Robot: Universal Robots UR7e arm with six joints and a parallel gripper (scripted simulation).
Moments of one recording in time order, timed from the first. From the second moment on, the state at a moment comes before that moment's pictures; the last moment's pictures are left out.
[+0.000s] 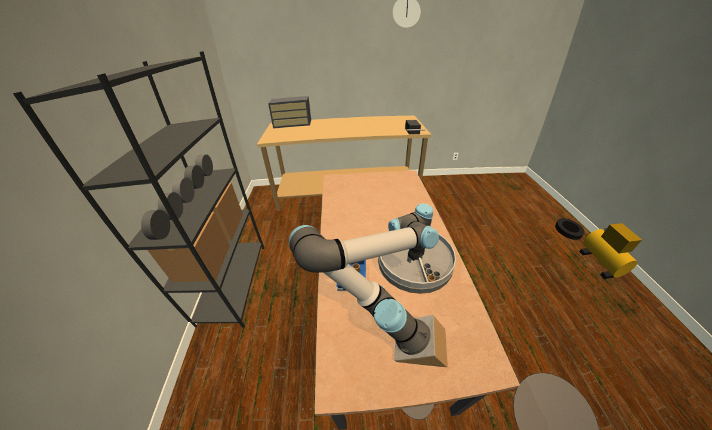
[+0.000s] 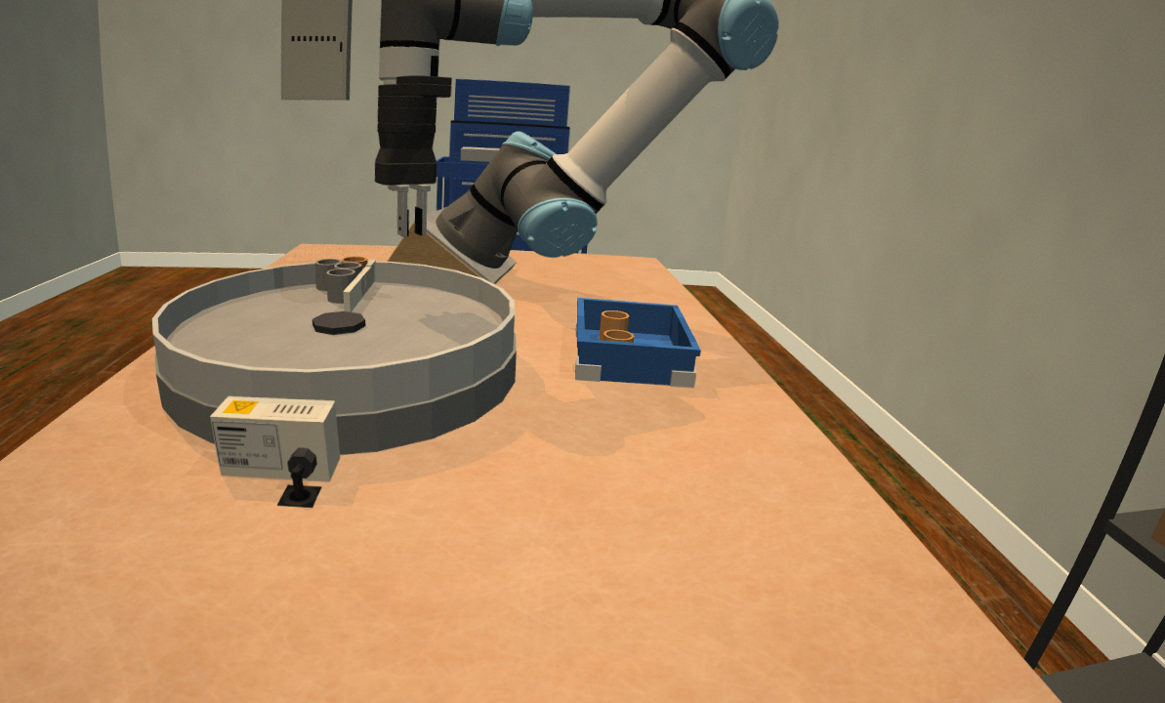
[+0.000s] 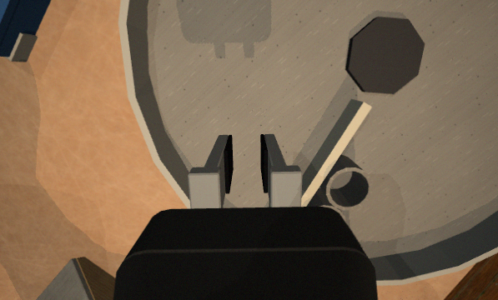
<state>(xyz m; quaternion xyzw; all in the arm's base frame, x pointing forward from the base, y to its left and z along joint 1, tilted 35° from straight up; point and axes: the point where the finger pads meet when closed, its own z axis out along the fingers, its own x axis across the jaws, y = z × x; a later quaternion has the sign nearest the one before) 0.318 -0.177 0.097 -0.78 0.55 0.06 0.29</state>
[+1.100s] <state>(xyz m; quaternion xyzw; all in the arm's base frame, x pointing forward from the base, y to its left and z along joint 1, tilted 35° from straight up) 0.275 -0.253 0.033 -0.78 0.55 0.06 0.29</state>
